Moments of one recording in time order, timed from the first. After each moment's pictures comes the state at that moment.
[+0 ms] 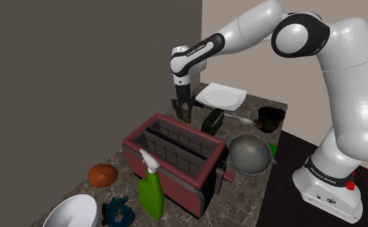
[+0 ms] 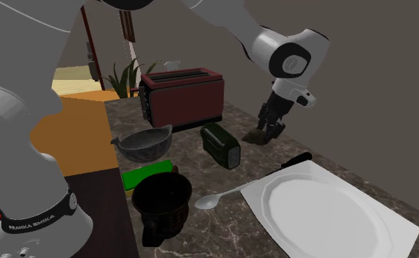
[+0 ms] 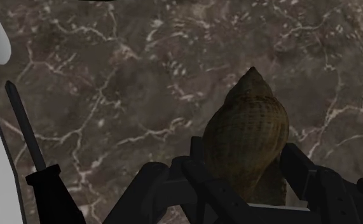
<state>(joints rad) 0.03 0.60 0.11 -1.59 0.17 1.95 0.24</state>
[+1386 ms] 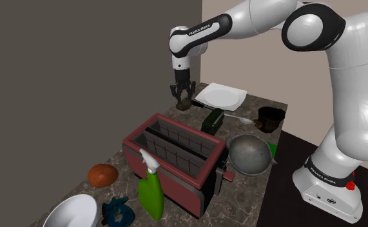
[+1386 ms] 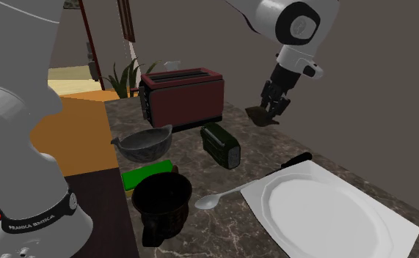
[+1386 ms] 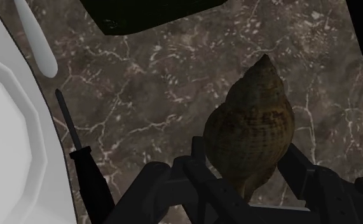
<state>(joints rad) 0.03 0.51 0.11 -1.51 0.17 1.79 0.26</state>
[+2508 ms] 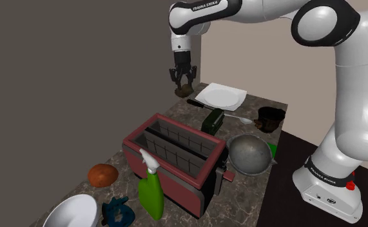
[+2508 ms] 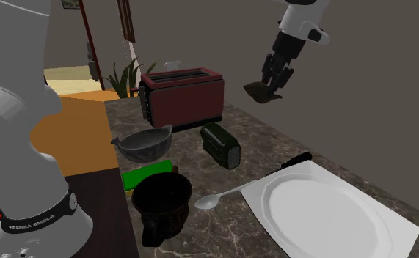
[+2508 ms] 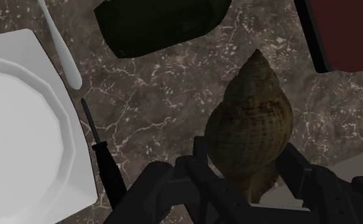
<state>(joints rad) 0.03 0.44 0.12 -1.41 0.17 1.61 0.29</state>
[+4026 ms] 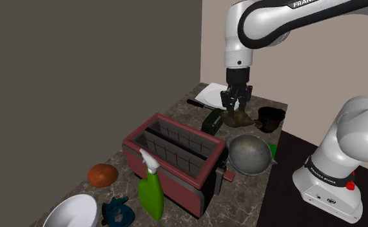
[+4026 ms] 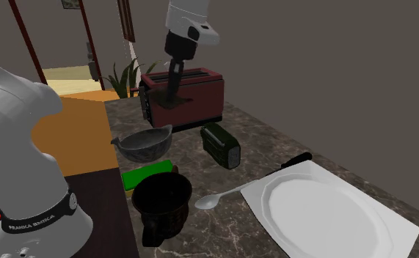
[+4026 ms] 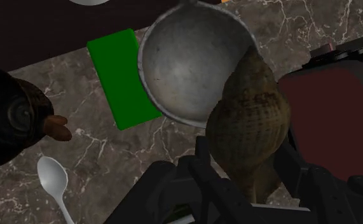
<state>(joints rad) 0.08 -0.48 0.16 -2.47 0.32 1.77 0.31</state>
